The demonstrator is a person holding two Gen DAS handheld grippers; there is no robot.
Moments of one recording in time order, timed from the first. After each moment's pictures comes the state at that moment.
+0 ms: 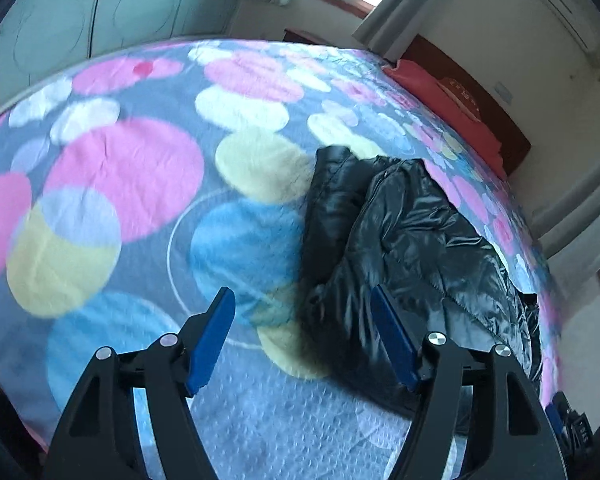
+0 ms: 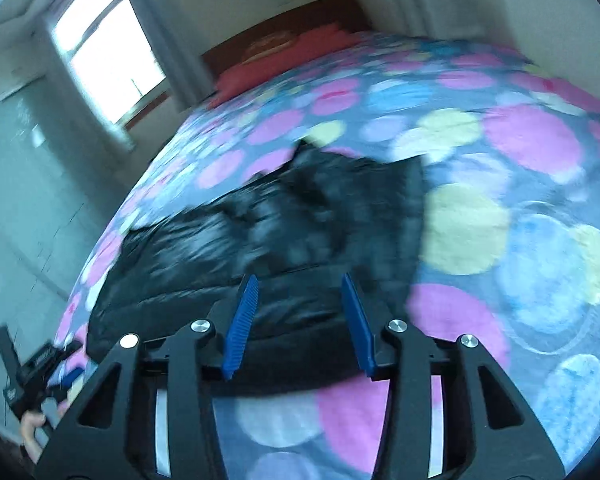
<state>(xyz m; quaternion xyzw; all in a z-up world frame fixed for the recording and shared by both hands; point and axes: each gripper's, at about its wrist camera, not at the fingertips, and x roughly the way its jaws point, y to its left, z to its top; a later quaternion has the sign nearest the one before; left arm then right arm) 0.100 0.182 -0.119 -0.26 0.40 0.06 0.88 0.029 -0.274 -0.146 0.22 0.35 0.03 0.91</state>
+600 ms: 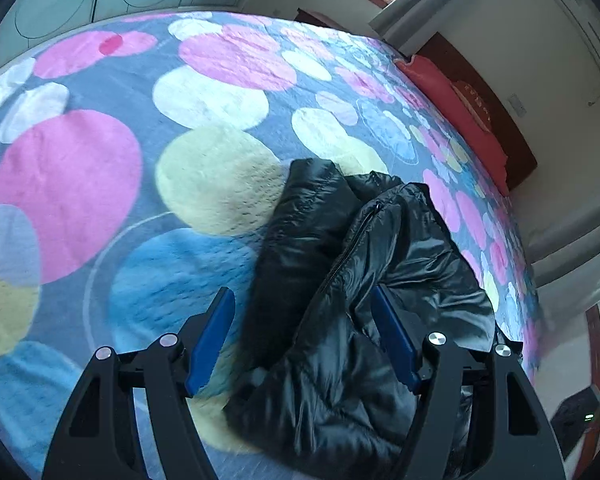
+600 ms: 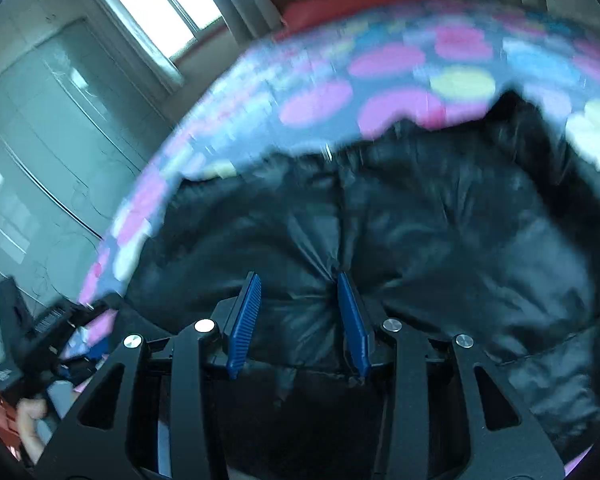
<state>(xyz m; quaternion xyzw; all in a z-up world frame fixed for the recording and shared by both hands) 0.175 0.180 -0.132 -0.32 0.43 0.06 0.84 0.150 -0.160 -0.179 0.19 0.43 0.14 0.87</state>
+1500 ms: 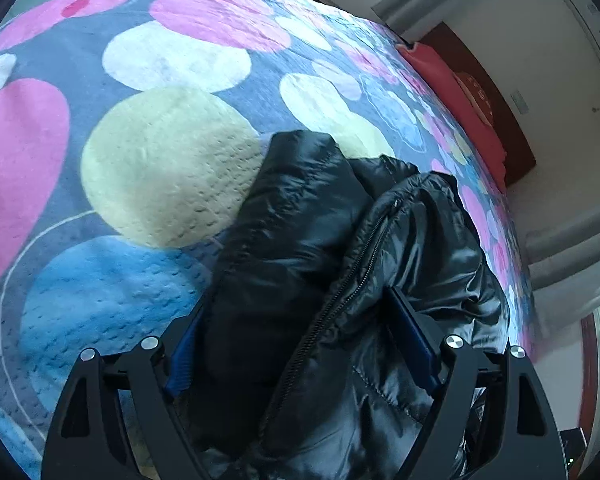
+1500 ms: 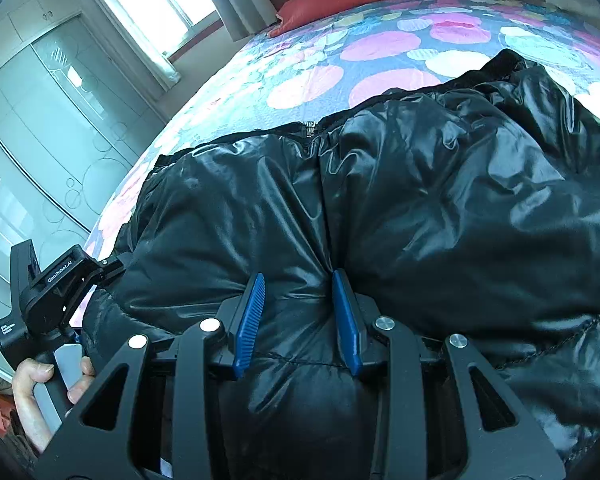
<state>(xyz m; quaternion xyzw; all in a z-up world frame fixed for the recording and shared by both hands) 0.211 0.173 -0.168 -0.35 0.44 0.04 0.83 0.145 -0.159 -0.201 0.19 0.42 0.14 0.87</state>
